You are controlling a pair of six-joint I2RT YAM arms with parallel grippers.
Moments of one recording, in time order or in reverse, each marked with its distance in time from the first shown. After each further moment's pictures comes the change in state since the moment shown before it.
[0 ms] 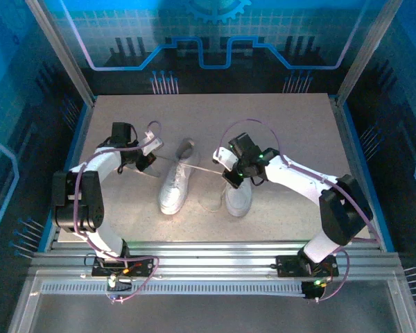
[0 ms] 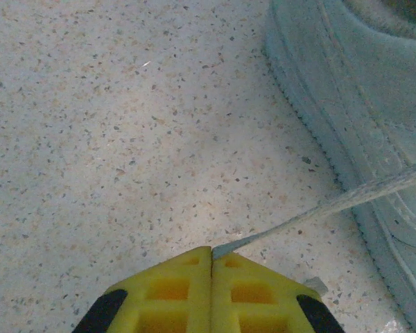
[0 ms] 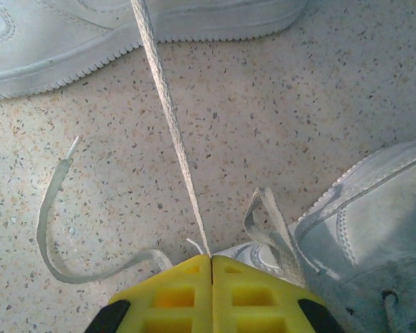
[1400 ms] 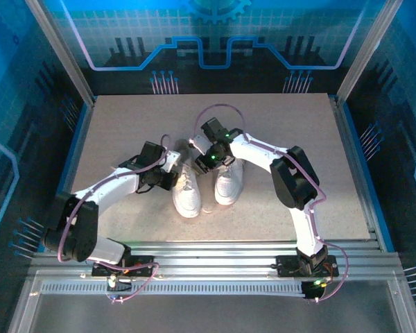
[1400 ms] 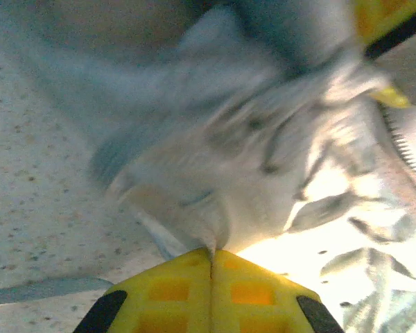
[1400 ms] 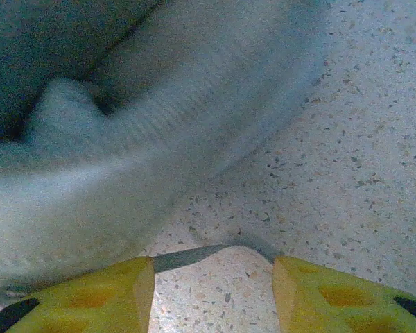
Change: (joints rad) left arm -0.374 -0.236 -0.208 -0.032 -0.145 -0.784; right arm 0.019 0.523 0.533 -0.089 -0.146 0.142
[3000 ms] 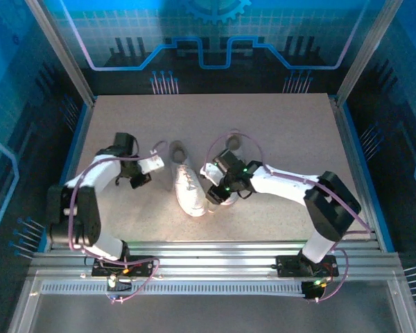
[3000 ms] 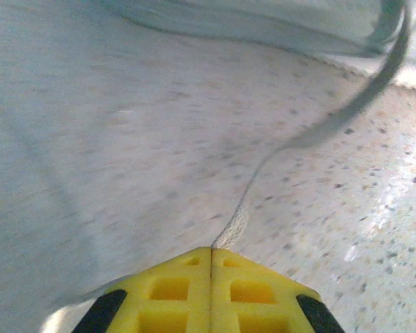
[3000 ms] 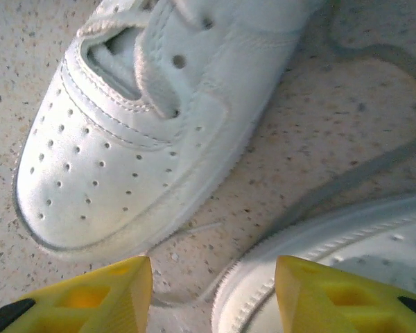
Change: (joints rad) left arm 0.351 0.032 0.123 -0.254 0.026 0.995; right arm 0.154 -0.426 -0.589 0.200 0.108 0.046
